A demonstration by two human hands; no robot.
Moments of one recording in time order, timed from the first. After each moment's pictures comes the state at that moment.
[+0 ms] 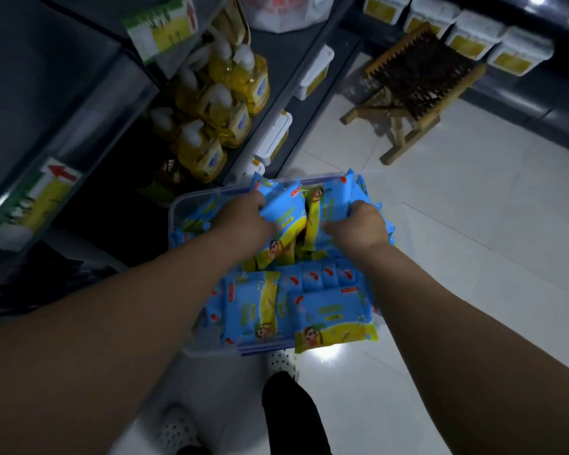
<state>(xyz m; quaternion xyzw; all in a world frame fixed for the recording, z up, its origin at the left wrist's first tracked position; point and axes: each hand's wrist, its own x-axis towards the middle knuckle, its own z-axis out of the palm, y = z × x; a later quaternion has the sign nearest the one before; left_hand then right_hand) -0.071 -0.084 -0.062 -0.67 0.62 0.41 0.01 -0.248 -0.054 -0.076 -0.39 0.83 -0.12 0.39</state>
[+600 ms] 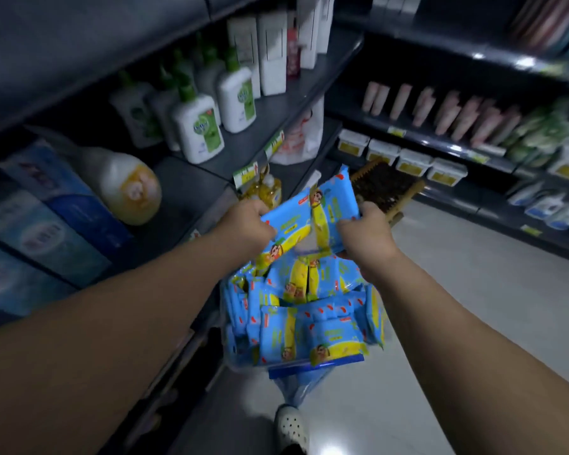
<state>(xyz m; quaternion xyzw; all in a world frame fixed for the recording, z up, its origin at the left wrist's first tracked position) -0.012 -0.035 0.155 -0.64 0.64 0.39 -0.19 -0.193 -0.003 0.147 -0.39 0.76 -0.39 0.36</state>
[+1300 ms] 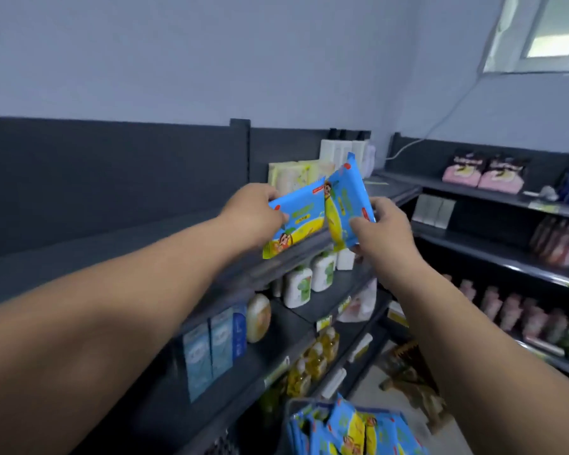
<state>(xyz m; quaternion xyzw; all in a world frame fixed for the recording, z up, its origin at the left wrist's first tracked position) 0.145 0.067 0.471 -0.62 0.66 0.14 -0.39 -0.043 0.057 0.443 -0.59 0.53 -0.56 0.24</state>
